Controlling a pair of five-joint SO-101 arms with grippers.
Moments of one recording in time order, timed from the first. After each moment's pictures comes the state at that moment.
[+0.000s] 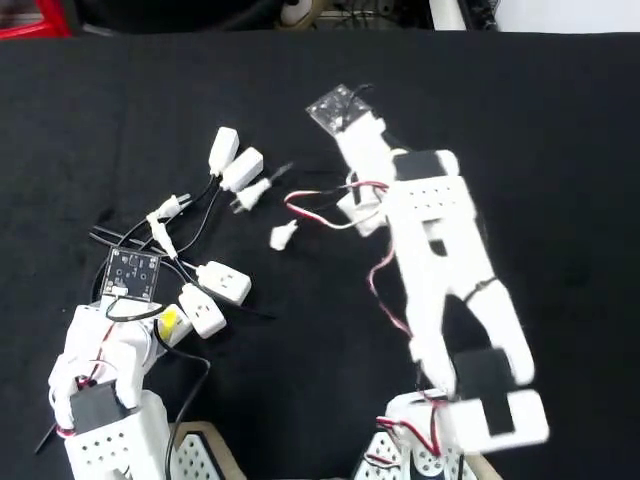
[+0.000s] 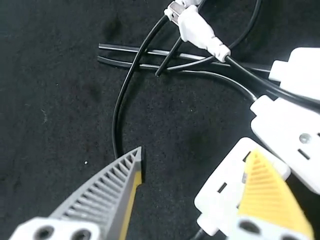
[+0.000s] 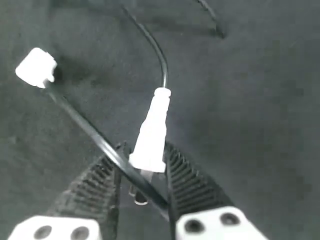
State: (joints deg) left arm -24.6 -104.3 95.1 67.2 -32.1; right arm -10.2 -5.2 16.7 66.8 28.3
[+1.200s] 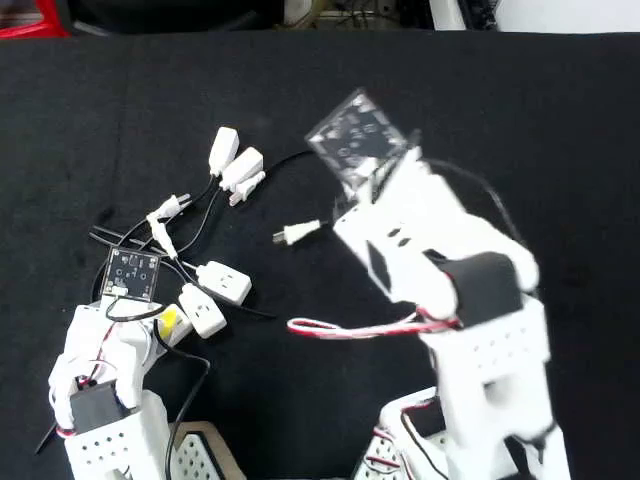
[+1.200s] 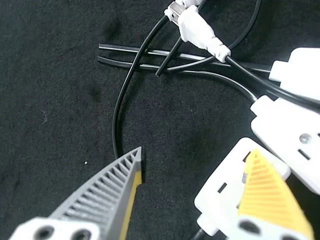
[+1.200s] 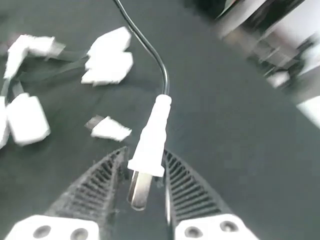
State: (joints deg) left arm -24.6 -104.3 95.3 67.2 -32.1; right arm -18.9 -41.5 15.3 79.7 24.3
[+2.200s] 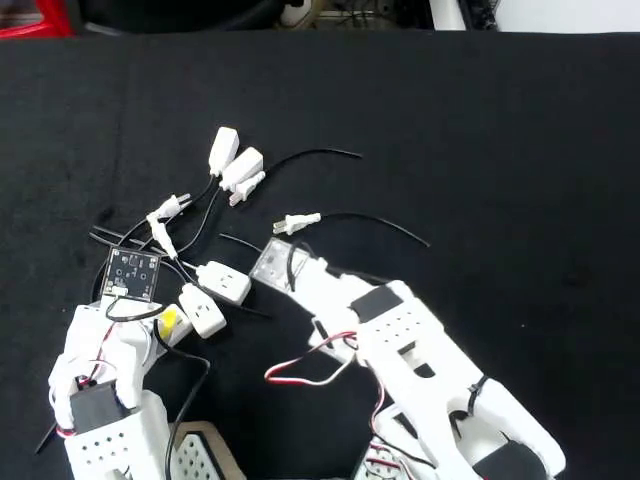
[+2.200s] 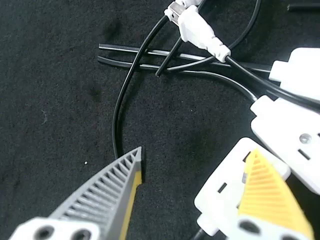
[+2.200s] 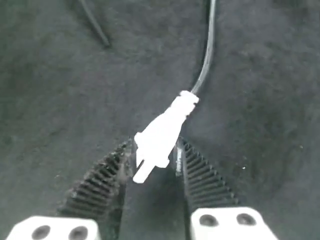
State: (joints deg) left arm -24.6 -104.3 95.3 67.2 -32.1; right arm -29.6 -33.7 68.4 50.9 30.8
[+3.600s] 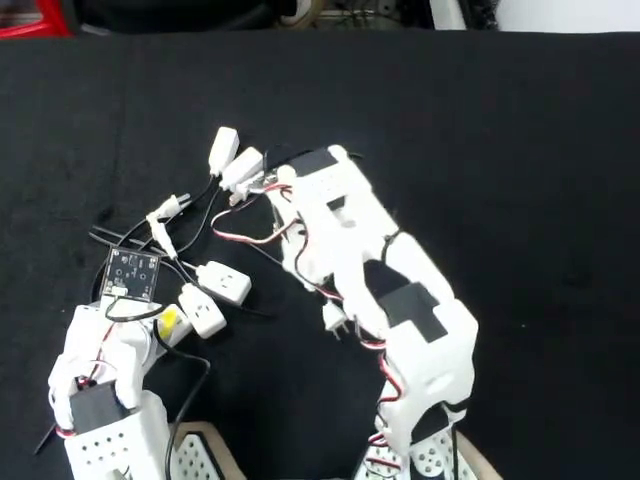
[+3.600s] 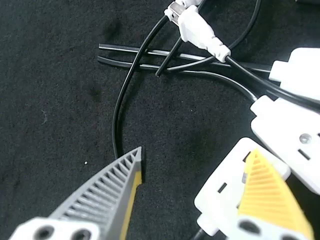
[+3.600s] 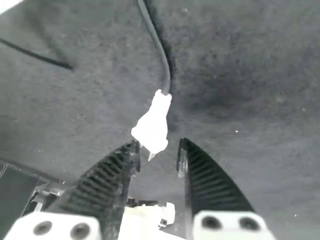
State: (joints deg) left arm -24.6 -104.3 95.3 67.2 -32.1; right arm -26.5 21.5 1.3 96.5 12.9
